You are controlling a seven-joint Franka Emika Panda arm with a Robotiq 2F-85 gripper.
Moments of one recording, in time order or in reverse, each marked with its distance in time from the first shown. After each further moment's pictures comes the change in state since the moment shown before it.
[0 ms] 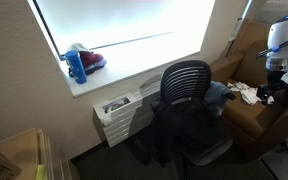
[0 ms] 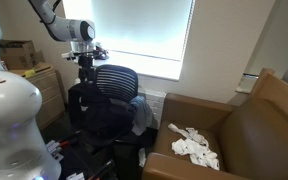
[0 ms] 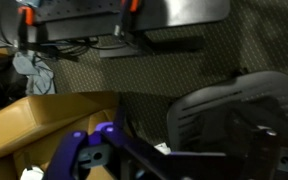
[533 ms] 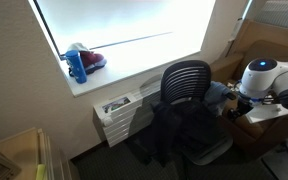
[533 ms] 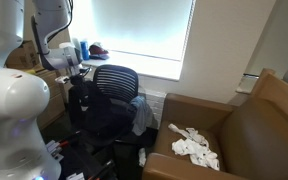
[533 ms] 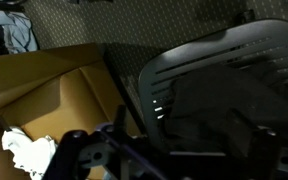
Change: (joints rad) arm 0.262 0.341 -0.086 0.057 -0.423 0.364 0.499
